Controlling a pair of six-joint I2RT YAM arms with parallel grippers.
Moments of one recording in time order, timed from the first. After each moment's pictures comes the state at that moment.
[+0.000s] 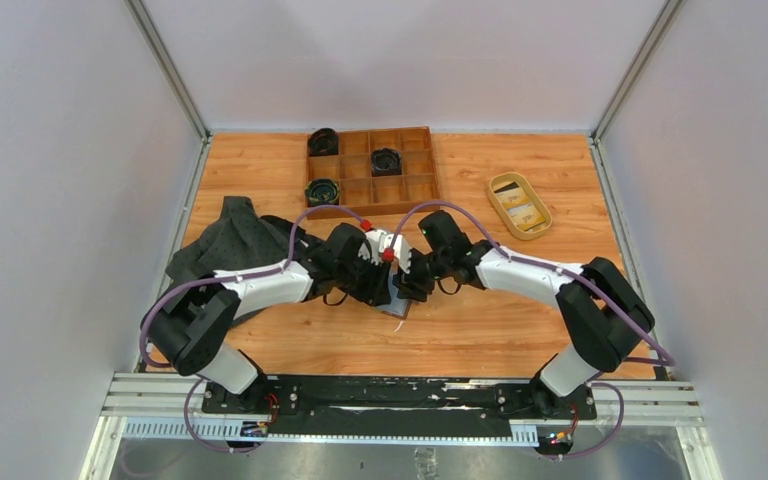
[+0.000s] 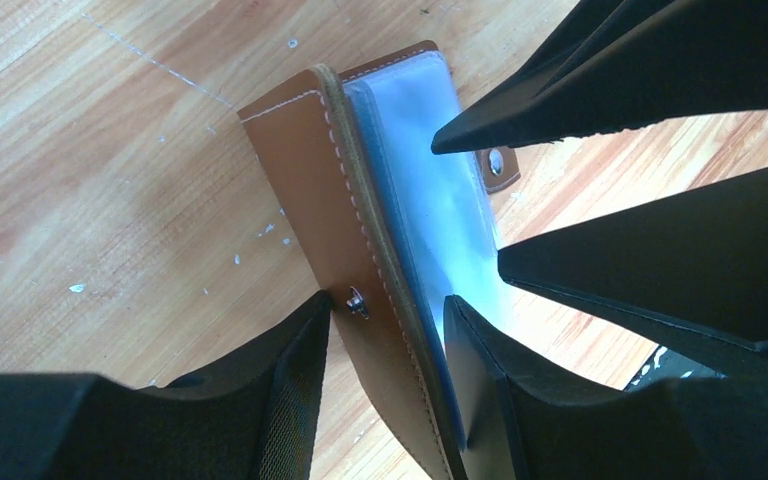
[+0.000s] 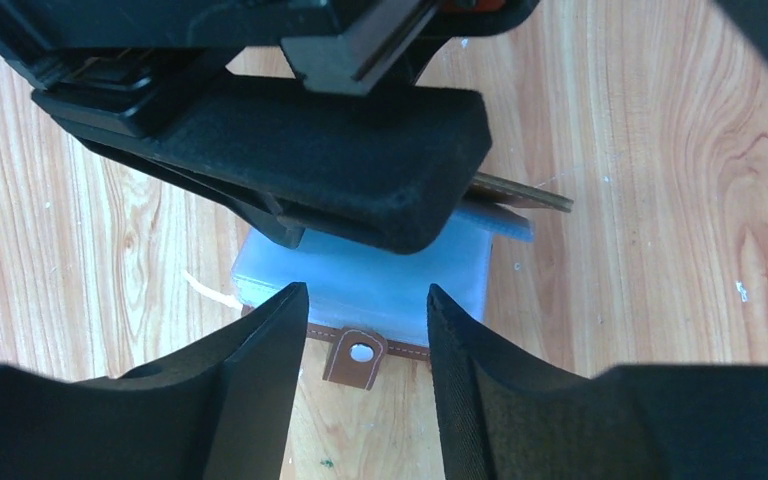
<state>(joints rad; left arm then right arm) -0.70 1.51 0.71 -0.03 0.34 -0.26 0.72 1.56 0.87 -0.15 -0.54 -0.56</state>
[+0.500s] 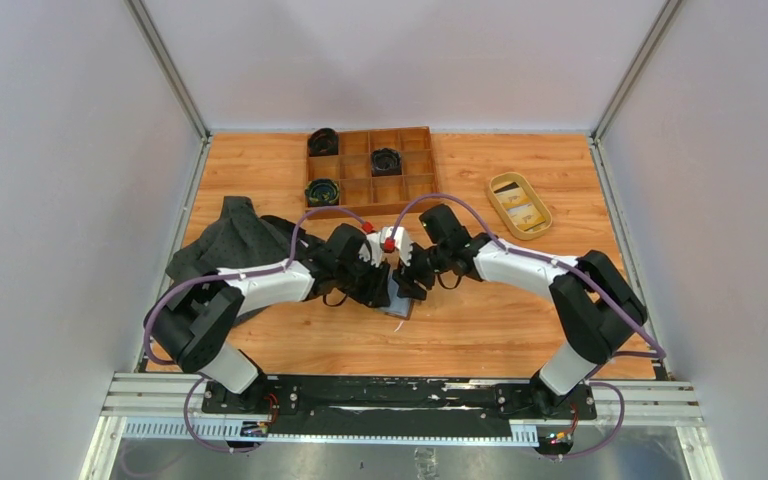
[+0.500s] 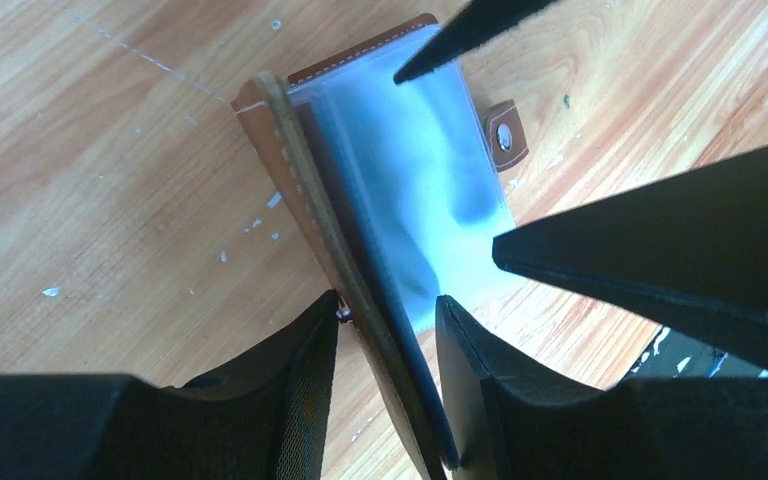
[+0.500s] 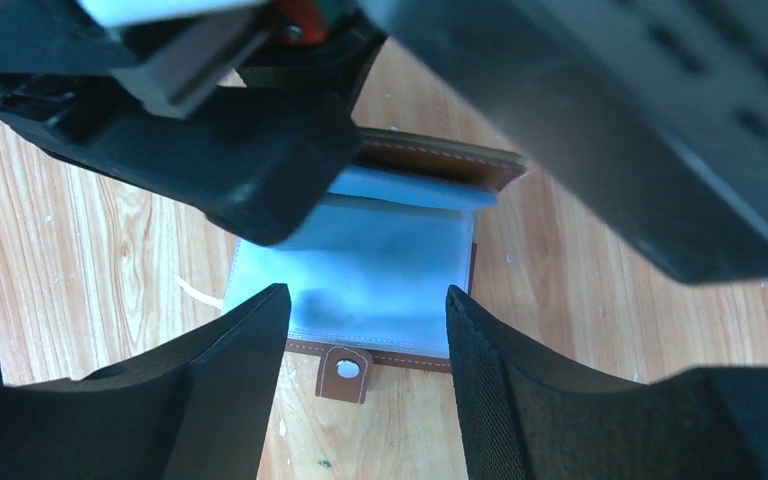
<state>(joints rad) -0.69 1.53 0.71 -0.03 0.37 -0.26 0.69 1.61 0.92 -0.19 -0.57 -0.52</state>
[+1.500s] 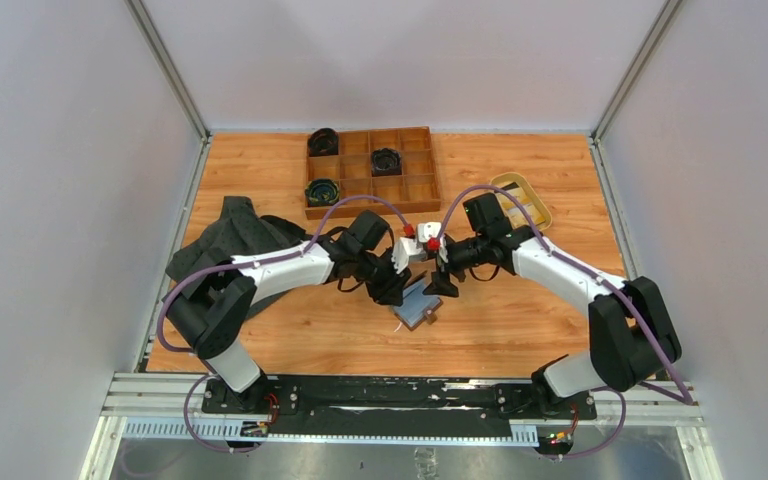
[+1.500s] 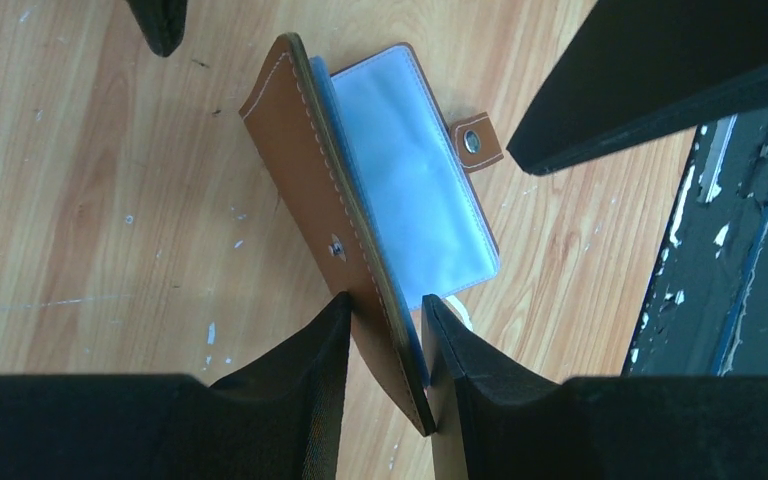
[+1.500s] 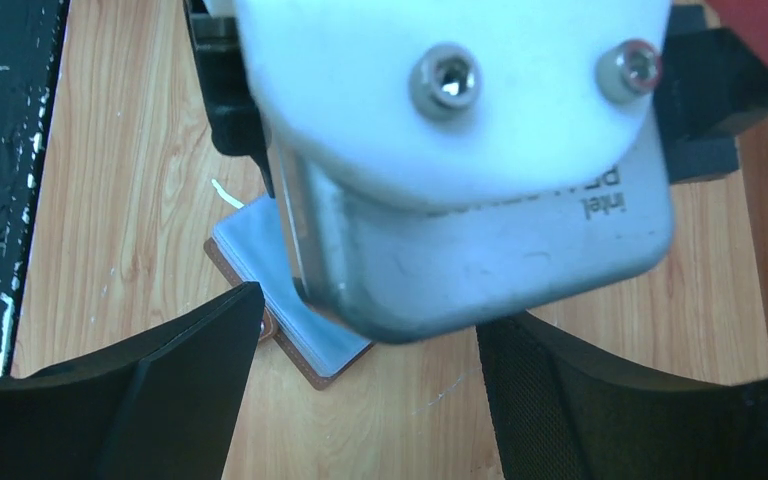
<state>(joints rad) -0.75 1.64 0.94 -0.24 0.56 0.23 0.48 1.42 0.88 -0.39 -0.87 -0.88</state>
